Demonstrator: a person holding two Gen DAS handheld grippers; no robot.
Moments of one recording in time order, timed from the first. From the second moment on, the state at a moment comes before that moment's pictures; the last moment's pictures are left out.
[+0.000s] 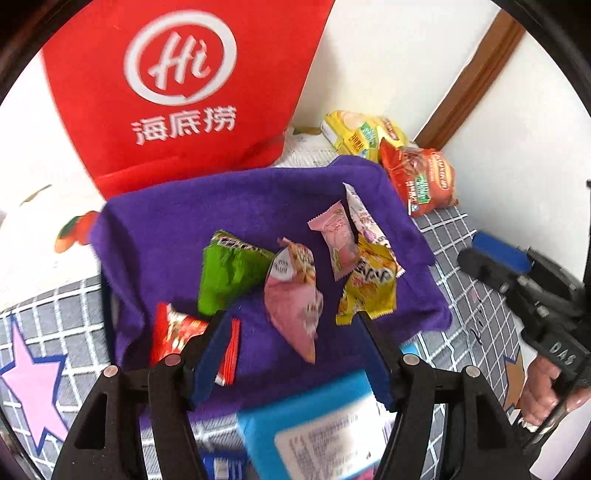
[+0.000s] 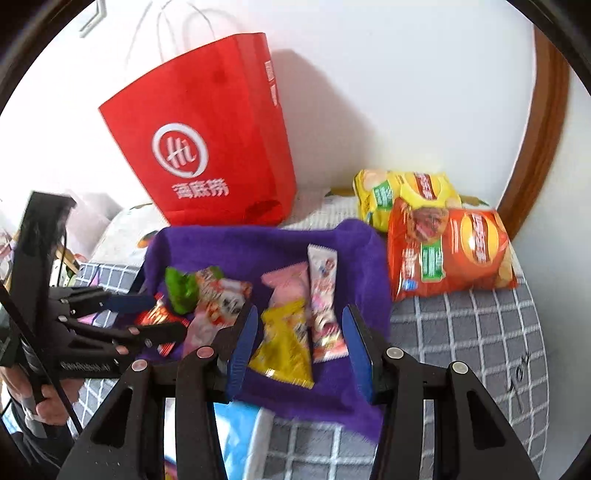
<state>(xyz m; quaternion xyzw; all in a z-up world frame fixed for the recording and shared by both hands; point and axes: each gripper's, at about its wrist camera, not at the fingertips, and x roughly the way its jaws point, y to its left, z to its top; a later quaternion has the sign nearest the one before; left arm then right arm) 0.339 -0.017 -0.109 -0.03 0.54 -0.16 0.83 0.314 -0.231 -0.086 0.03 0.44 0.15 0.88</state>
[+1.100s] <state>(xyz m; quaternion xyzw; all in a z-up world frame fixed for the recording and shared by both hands) 0.159 0.103 -0.084 -0.08 0.48 -0.09 0.87 0.160 -0.114 -0.157 0.06 0.56 0.16 0.81</state>
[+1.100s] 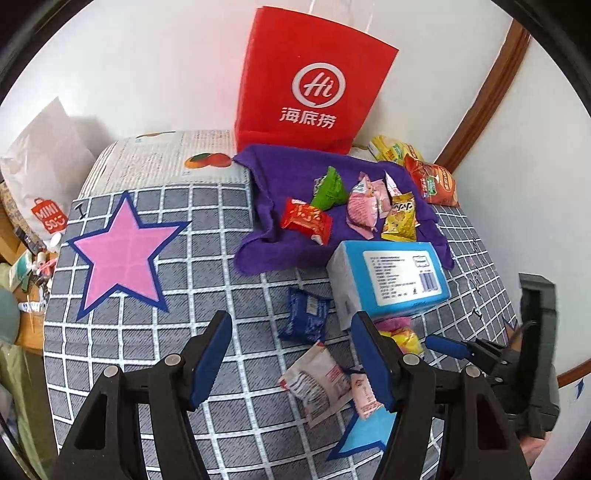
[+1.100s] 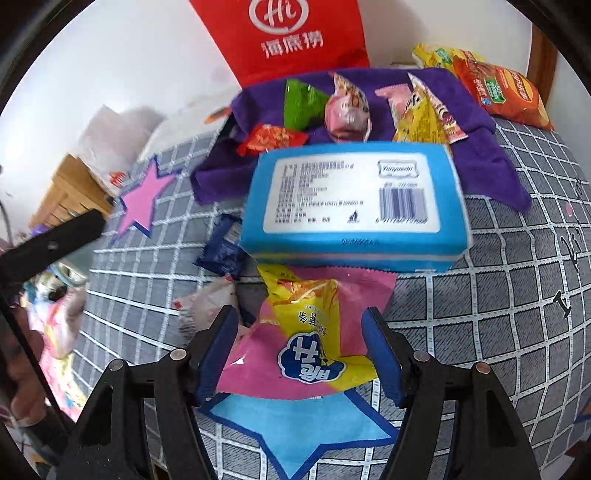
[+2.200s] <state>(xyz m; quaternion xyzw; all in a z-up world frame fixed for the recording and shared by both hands) 0.184 0.064 -0.154 -0.03 0.52 -0.09 0.85 0.140 -0.204 -0.167 0.03 0.47 0.09 0.87</state>
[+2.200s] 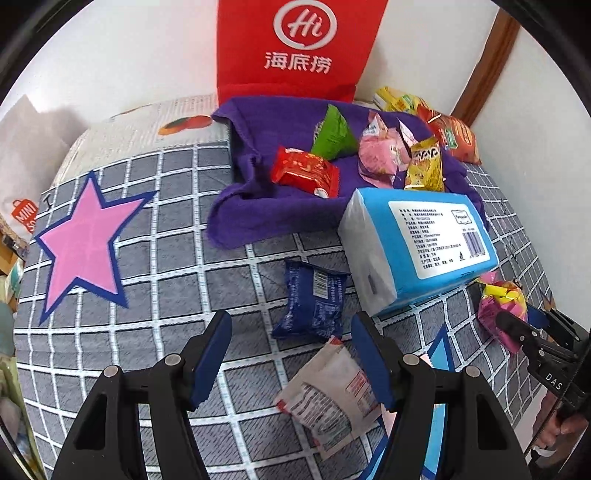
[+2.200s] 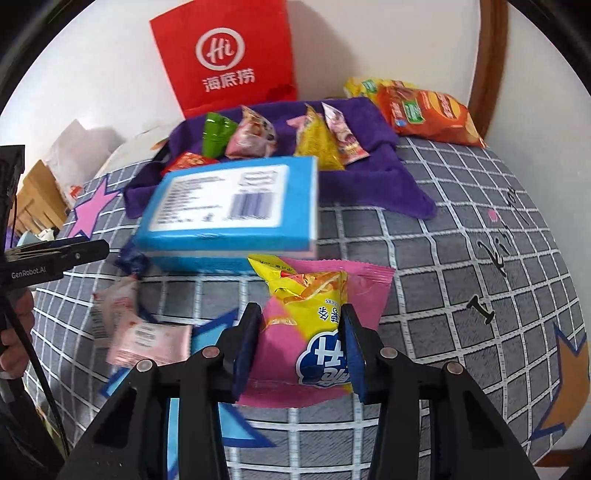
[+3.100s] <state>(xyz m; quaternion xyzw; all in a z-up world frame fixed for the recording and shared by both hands) 0.210 0.026 -0.194 0.05 0.52 -0.08 0.85 0.136 -0.207 -0.184 0.01 0.45 0.09 0.89</state>
